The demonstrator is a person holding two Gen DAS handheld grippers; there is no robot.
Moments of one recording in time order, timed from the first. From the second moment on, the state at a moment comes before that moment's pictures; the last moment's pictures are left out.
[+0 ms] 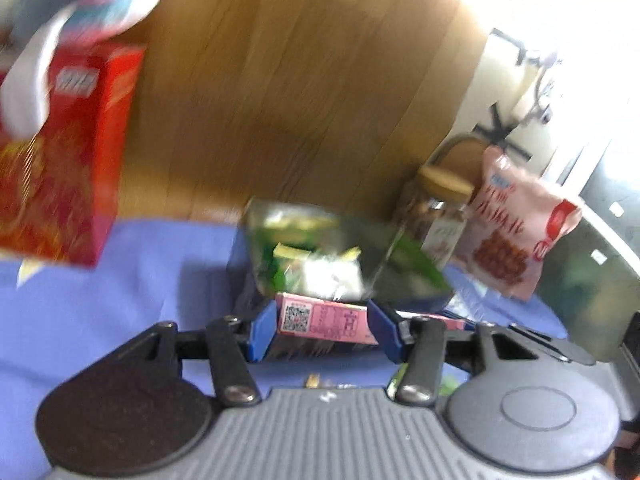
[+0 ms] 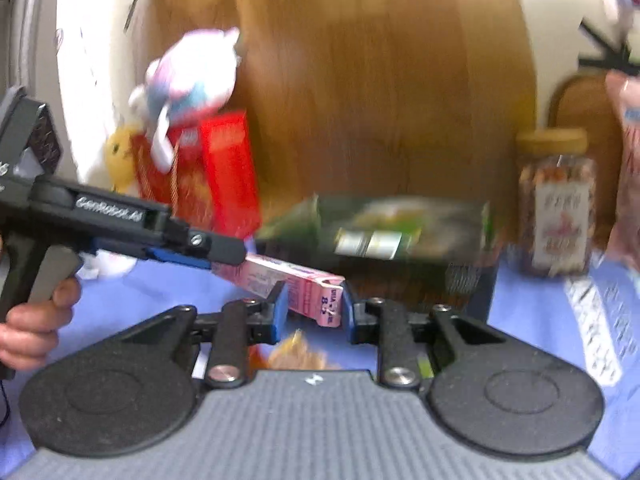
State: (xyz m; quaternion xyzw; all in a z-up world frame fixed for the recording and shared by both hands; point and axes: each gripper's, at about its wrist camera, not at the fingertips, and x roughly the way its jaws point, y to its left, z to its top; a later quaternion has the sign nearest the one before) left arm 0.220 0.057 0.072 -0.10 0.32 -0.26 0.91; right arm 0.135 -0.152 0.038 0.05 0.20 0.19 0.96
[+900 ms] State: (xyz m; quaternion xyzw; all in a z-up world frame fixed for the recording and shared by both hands) left arm 0.132 0.063 0.051 -0.11 0.31 -0.29 0.90; right arm 0.094 -0.250 -0.028 0.22 0.29 0.09 0.93
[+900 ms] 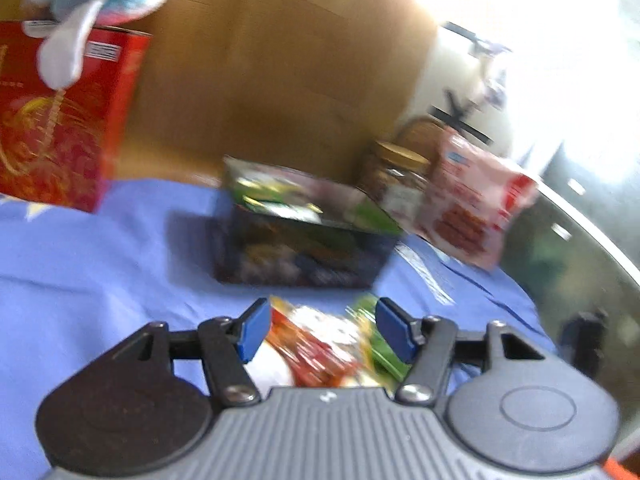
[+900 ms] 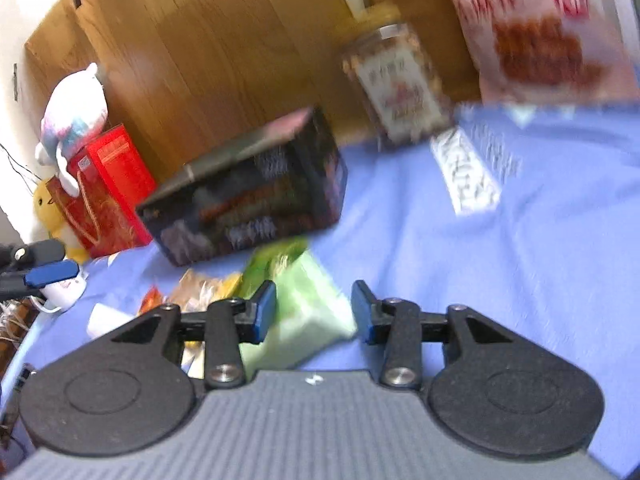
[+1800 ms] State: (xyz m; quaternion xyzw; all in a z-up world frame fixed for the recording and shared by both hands) left arm 0.088 0.049 0.014 -0.12 0.37 -0.30 0.87; right arm 0.017 -0.199 -0.020 0.17 0.30 0.25 0.91
